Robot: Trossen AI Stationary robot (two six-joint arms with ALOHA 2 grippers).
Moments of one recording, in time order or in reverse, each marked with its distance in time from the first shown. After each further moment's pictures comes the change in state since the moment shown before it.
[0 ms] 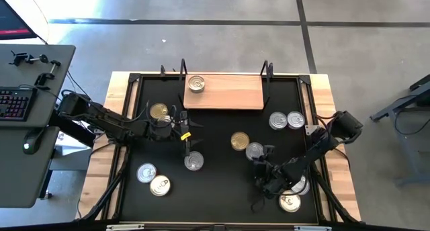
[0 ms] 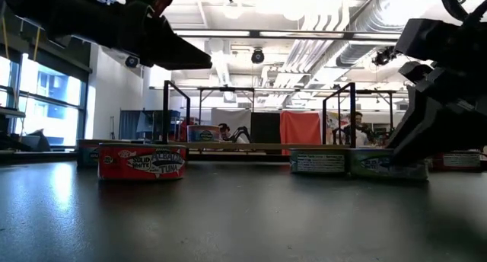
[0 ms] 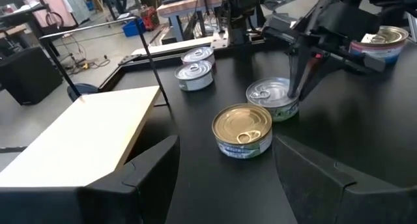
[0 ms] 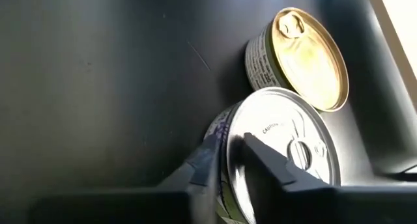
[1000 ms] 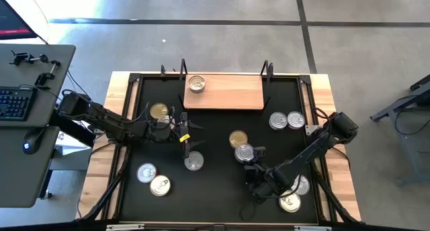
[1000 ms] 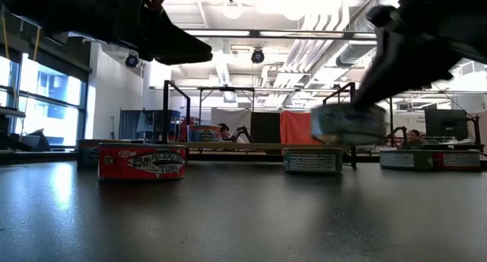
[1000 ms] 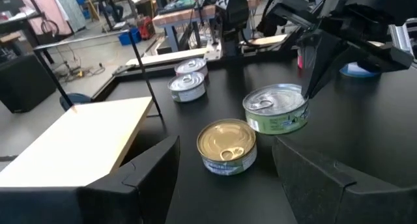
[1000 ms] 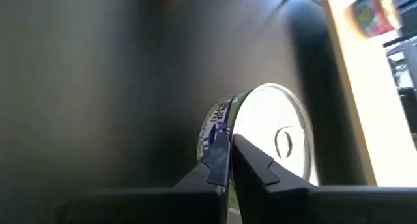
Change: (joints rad) left arm -0.027 0.000 0.001 0.035 -0.001 -0.009; right arm -0.046 0.005 0.317 -0.202 0.056 -0.184
